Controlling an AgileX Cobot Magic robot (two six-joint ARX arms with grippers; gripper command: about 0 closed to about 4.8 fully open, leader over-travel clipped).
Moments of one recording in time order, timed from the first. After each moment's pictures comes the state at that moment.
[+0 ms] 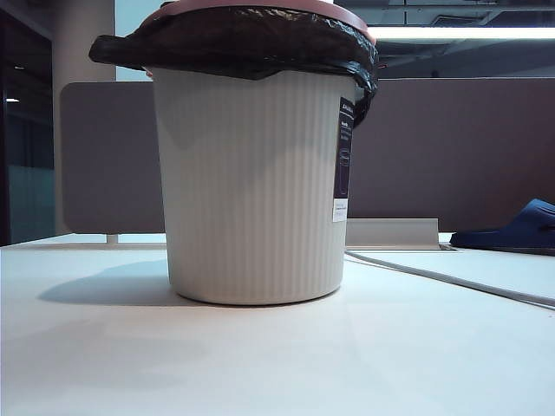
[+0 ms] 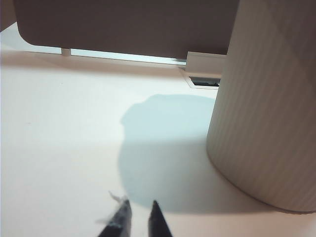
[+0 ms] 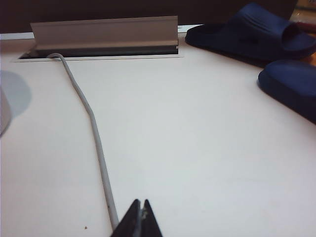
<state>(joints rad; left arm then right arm) -0.09 0.00 0.01 -0.07 0.13 -0.11 -0.02 0.00 0.01 -0.16 -0.09 0.09</state>
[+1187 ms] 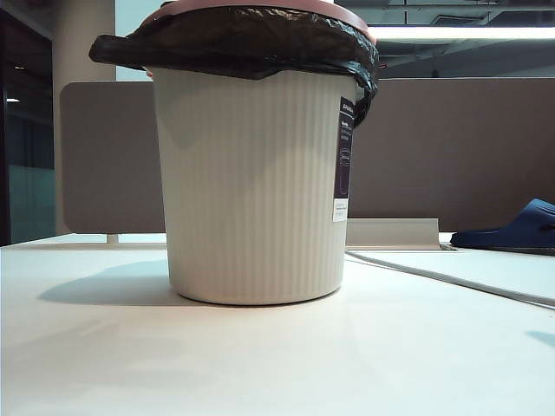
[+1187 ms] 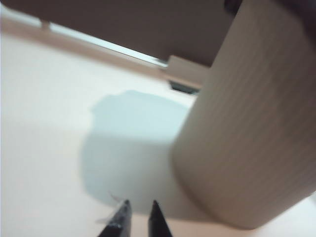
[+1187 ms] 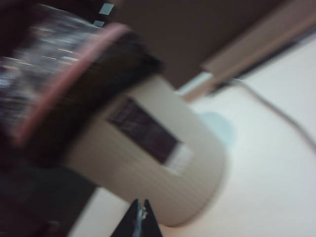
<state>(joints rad) -0.09 0.00 0.01 -0.06 0.20 -0.39 -0.02 0.00 0.01 0.13 -0.57 0.91</state>
